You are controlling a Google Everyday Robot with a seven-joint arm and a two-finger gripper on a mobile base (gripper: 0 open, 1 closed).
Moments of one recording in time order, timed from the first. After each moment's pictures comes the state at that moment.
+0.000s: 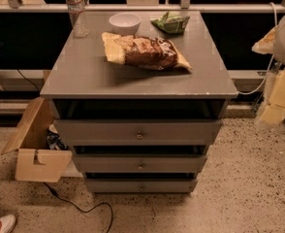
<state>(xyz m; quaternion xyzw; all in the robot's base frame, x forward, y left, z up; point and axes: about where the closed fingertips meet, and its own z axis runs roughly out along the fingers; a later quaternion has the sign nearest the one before) 0.438 -0.217 0.976 -0.60 0.78 -0.03 0.16</state>
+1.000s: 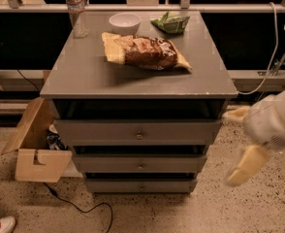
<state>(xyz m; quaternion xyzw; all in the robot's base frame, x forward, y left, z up) 0.414 -0.197 0.820 -0.59 0.77 0.12 0.21</state>
